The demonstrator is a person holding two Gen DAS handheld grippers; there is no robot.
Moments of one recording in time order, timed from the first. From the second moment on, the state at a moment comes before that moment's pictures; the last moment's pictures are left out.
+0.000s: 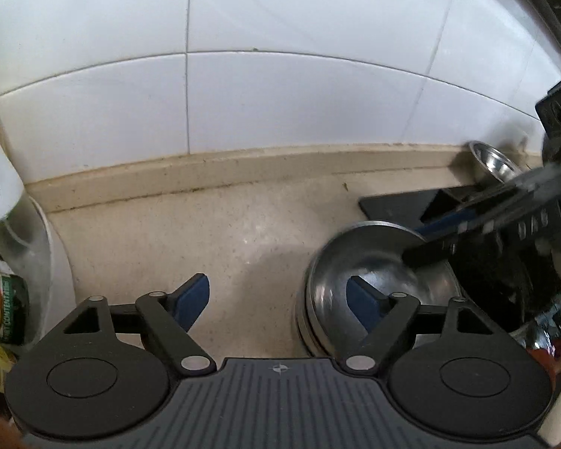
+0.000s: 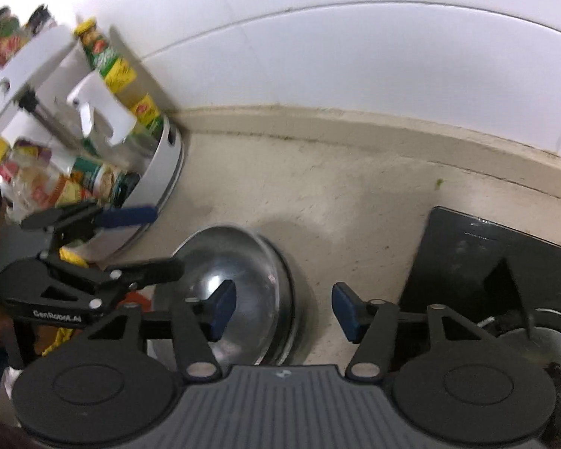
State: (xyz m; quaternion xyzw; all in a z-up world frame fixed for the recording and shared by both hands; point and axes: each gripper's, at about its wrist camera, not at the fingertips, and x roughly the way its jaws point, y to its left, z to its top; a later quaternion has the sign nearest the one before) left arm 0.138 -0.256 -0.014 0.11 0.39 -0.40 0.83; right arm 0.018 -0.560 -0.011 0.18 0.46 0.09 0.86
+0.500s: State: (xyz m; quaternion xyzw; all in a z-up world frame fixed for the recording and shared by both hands) left arm 0.103 -0.244 -0.041 0.23 0.31 -0.54 0.74; right arm -0.019 -0.523 -0.034 -0.02 0.45 0.23 0.86
